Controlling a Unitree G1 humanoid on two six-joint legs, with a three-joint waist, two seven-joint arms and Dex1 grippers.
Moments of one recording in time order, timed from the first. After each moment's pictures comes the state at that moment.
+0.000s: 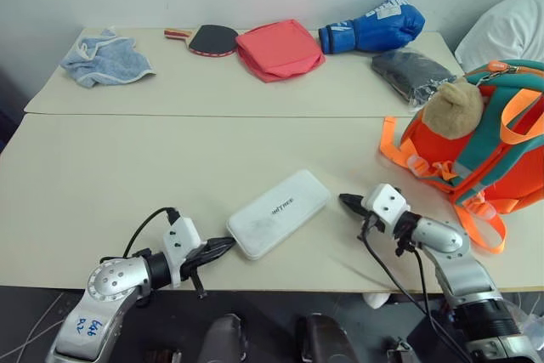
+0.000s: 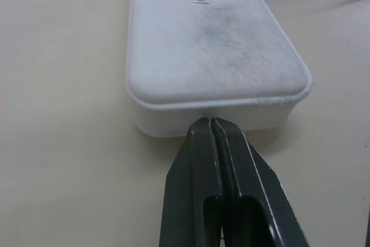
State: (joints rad) left arm 0.16 0.59 0.01 -0.44 -0.29 0.33 -0.75; right arm -0.23 -0.54 0.07 0.16 0.04 -0.14 0.73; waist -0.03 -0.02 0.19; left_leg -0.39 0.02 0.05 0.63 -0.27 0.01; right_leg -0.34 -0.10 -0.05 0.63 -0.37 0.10
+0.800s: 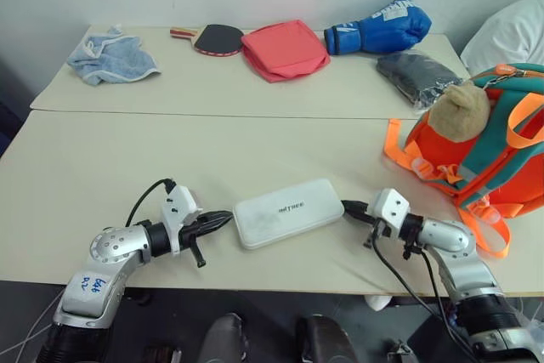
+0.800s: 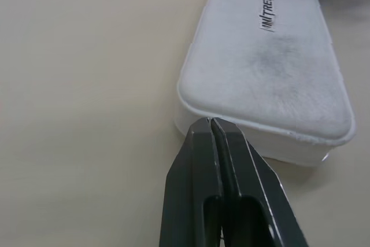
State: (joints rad) left arm -0.06 0.61 0.04 -0.28 -0.34 0.39 -0.79; right arm -0.18 -0.59 0.05 0.17 0.16 -0.22 0.93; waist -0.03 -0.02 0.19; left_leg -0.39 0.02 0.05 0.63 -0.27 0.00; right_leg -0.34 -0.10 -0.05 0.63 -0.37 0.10
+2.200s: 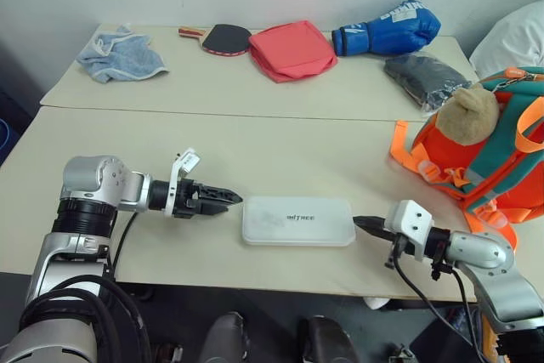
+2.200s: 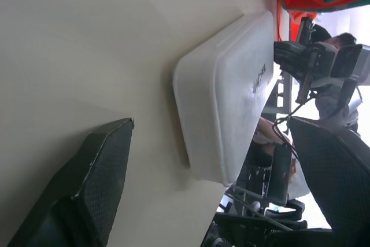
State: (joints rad) left arm -0.78 0.68 -0.10 0.38 -0.74 1.58 -0.91; right arm -0.03 -0.71 0.00 -0.16 0.20 0.03 0.92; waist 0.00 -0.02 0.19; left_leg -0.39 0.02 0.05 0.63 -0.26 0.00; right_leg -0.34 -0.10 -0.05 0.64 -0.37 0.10
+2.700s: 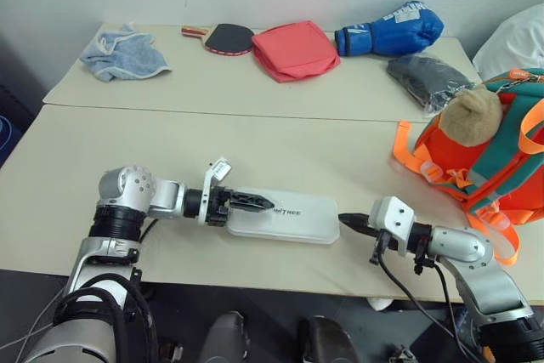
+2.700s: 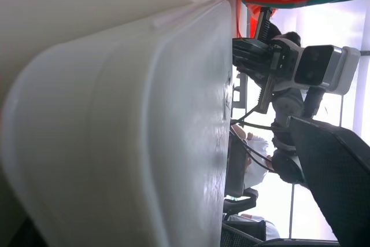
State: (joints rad) left arm -0.77 0.49 0.01 0.45 -0.99 1.61 -0.59; right arm -0.07 -0.68 0.04 -0.16 0.19 0.05 0.91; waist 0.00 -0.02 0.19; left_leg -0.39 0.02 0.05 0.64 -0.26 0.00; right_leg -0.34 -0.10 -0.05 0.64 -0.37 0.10
